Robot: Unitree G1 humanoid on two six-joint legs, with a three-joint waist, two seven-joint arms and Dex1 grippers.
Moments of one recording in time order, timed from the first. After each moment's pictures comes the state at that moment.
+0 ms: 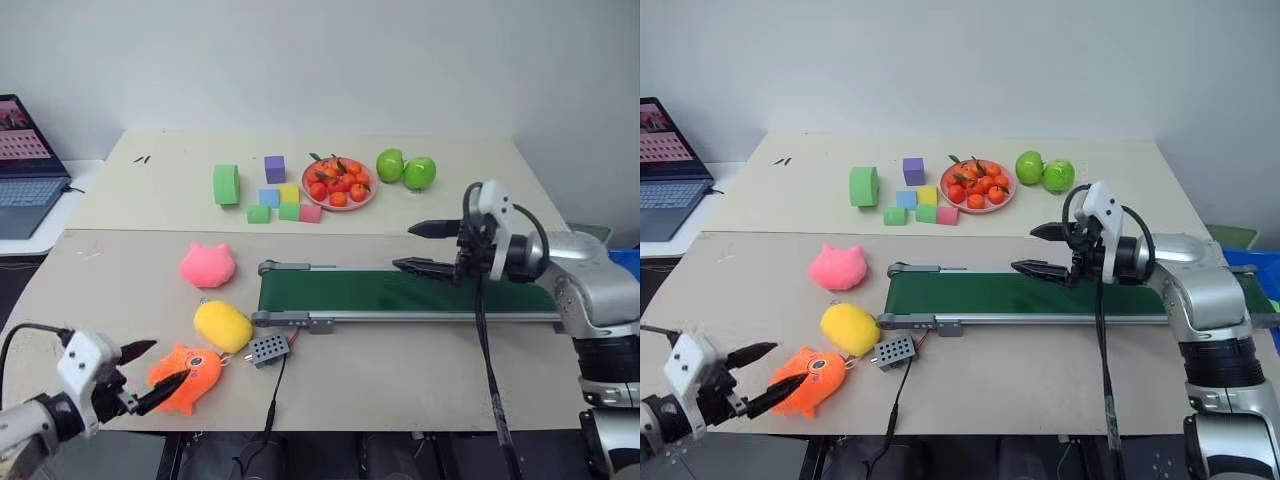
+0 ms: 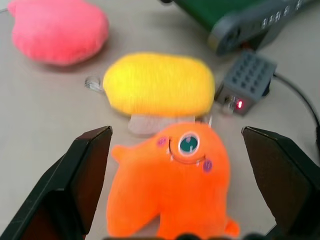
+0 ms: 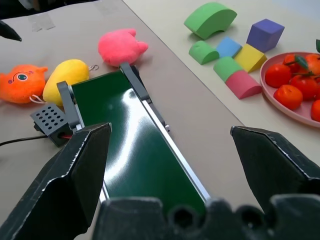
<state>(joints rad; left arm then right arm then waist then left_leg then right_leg) 0.56 0.67 0.53 -0.41 -0.43 0.33 -0.92 -0.53 -0.78 -0.01 -0.05 0.49 0.55 1.08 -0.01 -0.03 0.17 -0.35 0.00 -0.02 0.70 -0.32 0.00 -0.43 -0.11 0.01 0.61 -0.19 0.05</state>
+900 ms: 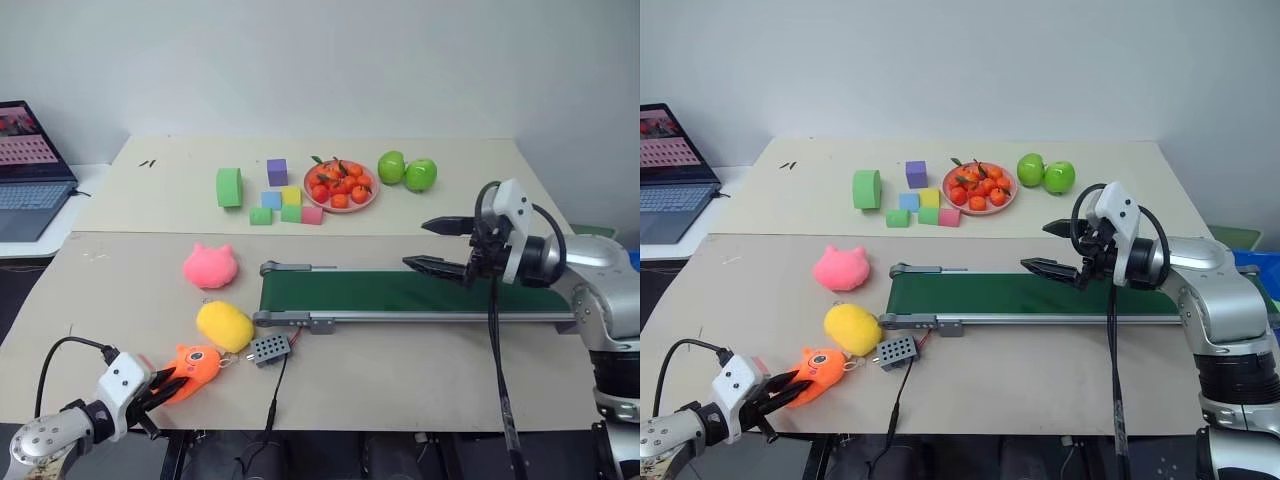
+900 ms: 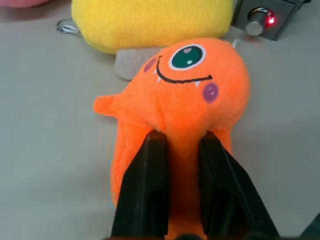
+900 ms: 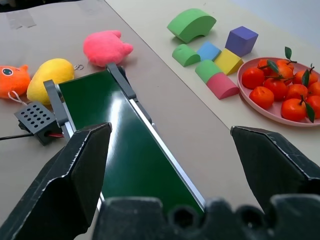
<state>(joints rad) 0.46 0.67 0.33 -0.14 -0.23 0.07 -0.85 -0.48 -0.80 -0.08 -0.15 0.49 0.57 1.02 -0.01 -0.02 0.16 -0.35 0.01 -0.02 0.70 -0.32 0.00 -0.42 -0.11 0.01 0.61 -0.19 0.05</state>
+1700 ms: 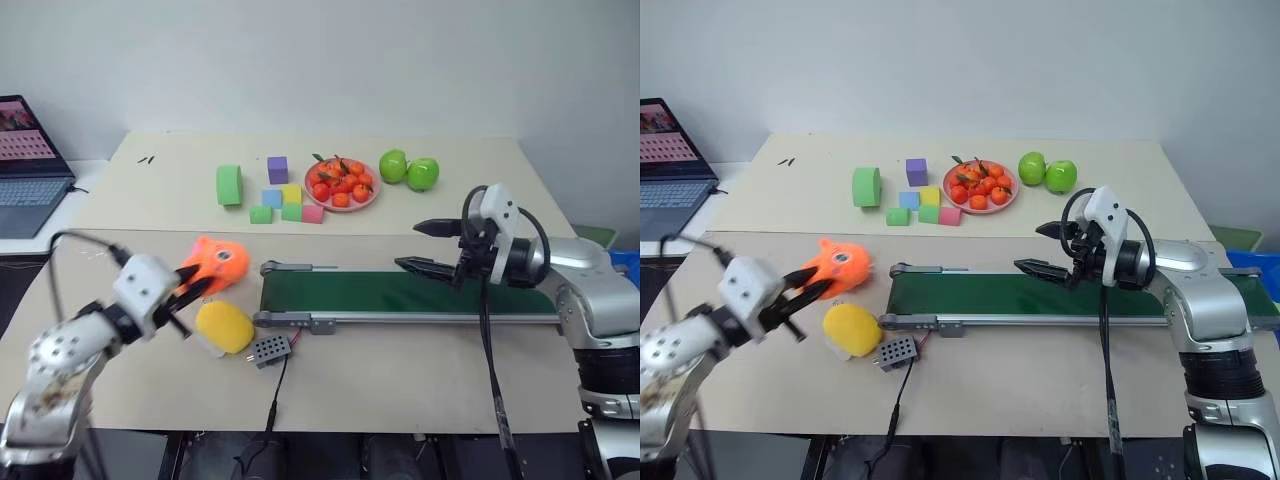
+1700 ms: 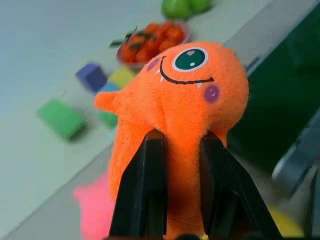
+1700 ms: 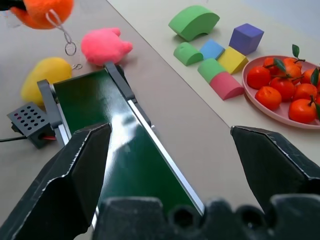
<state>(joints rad) -0.04 0.72 0.23 -0.45 -0.32 0.33 -0.72 -0.49 -0.76 -0.06 -0.12 0.45 0.54 1.02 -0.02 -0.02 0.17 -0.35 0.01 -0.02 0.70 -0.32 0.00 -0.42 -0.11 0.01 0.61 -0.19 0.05</state>
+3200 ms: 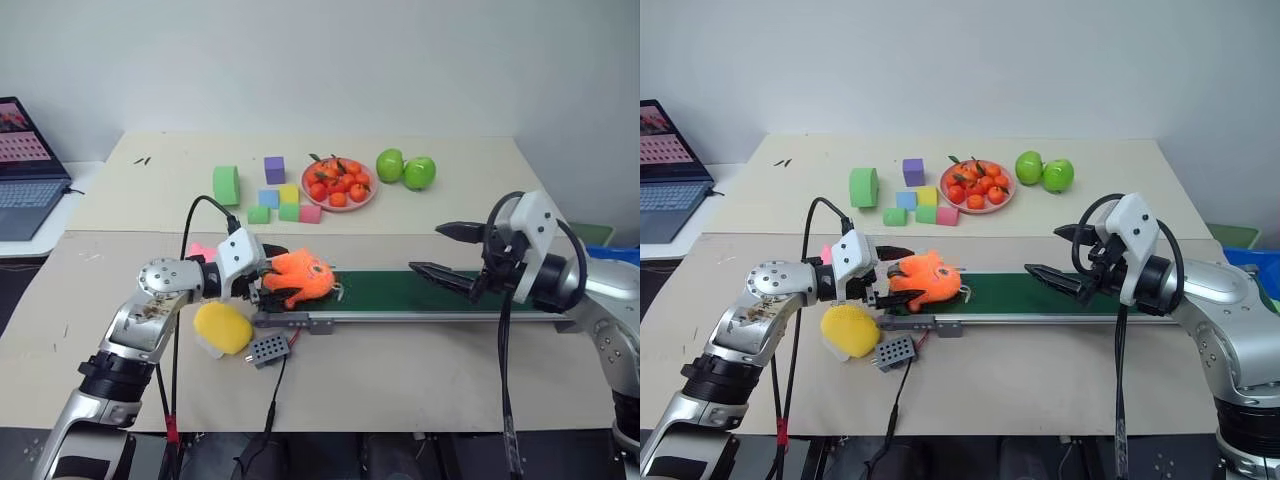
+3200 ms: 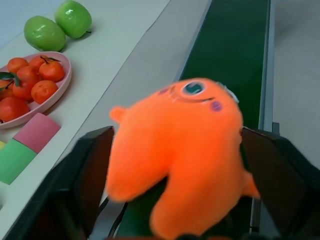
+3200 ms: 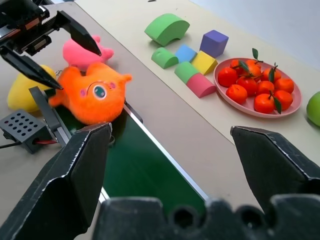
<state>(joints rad) -0.45 0.64 -0.13 -0.03 -0.24 0.23 -1.01 -0.29 -0.81 -0.22 -0.45 0.57 0.69 0.82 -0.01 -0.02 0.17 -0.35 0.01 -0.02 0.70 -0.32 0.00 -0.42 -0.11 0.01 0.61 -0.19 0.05</state>
